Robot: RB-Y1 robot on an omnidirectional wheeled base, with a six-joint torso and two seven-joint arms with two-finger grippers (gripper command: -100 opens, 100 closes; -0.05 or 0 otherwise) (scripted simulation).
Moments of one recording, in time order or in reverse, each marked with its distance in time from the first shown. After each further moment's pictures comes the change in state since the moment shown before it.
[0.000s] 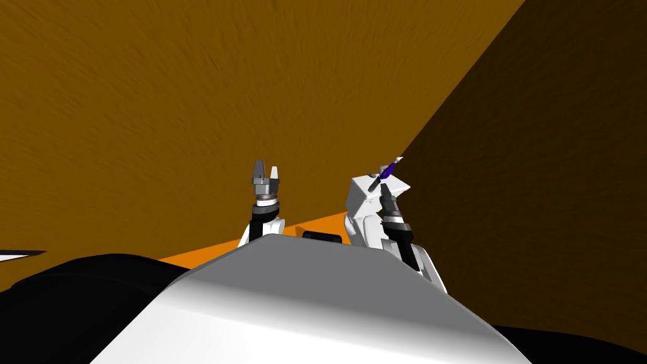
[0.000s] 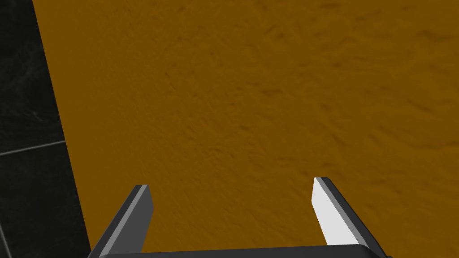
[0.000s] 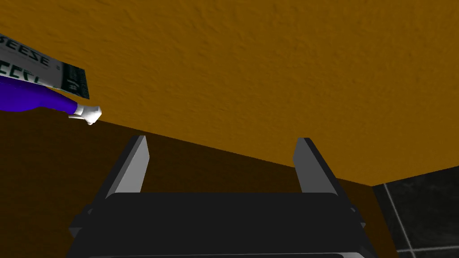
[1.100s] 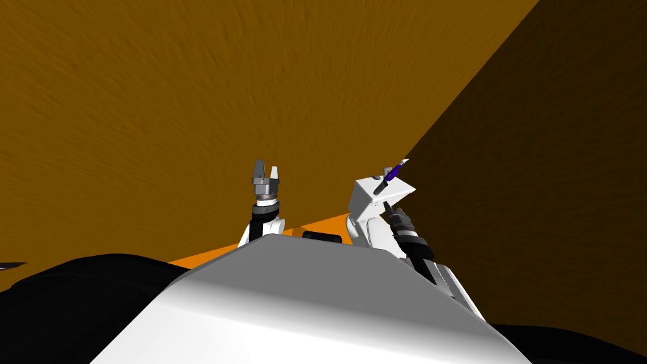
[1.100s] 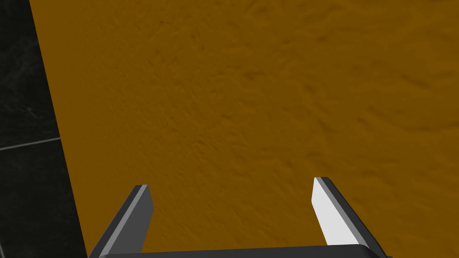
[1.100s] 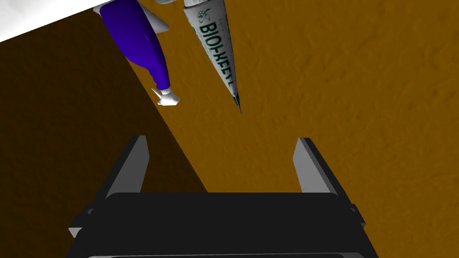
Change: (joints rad) left arm 0.000 0.000 0.000 0.000 0.000 0.000 0.000; right arm 0.134 -0.119 -0.136 0.119 0.219 0.160 0.203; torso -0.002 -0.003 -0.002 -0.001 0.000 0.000
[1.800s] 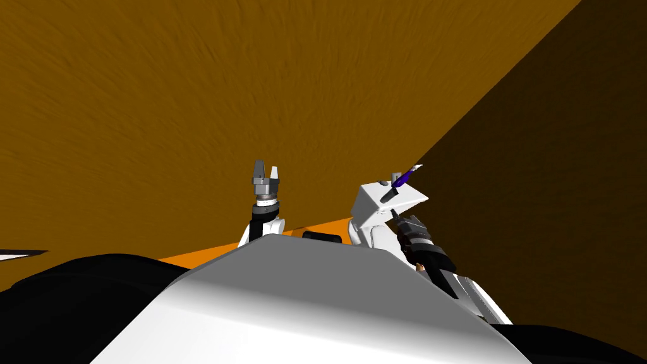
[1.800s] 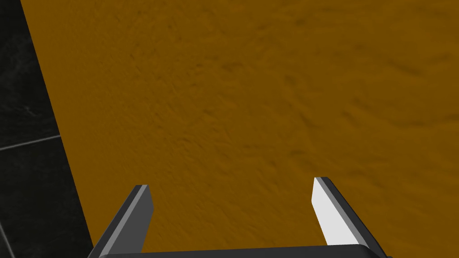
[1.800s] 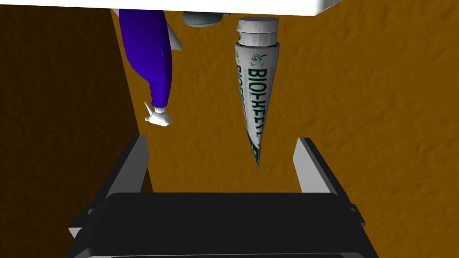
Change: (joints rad) left arm 0.000 0.000 0.000 0.000 0.000 0.000 0.000; right arm 0.078 -0.114 -0.068 0.037 0.048 0.050 0.120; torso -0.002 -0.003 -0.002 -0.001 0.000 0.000
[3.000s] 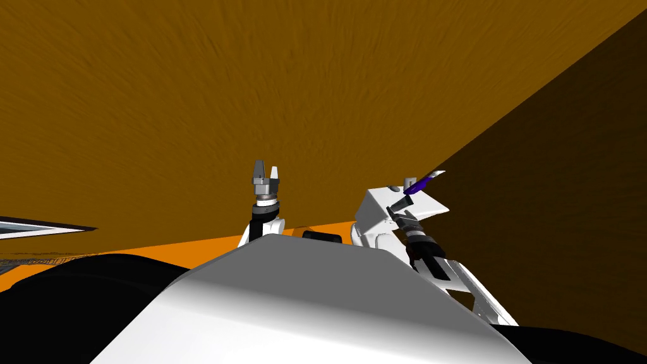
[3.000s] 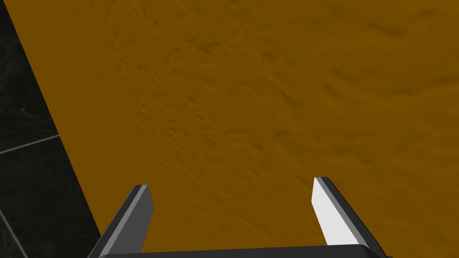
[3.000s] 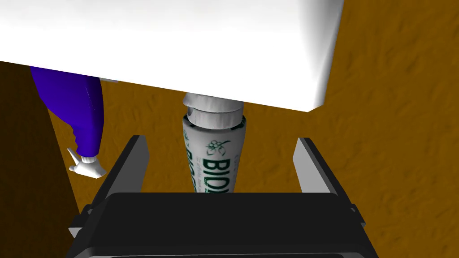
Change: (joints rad) left arm 0.000 0.000 0.000 0.000 0.000 0.000 0.000; right arm -0.130 -0.131 0.051 0.181 -0.075 -0.052 0.100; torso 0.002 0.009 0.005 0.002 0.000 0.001
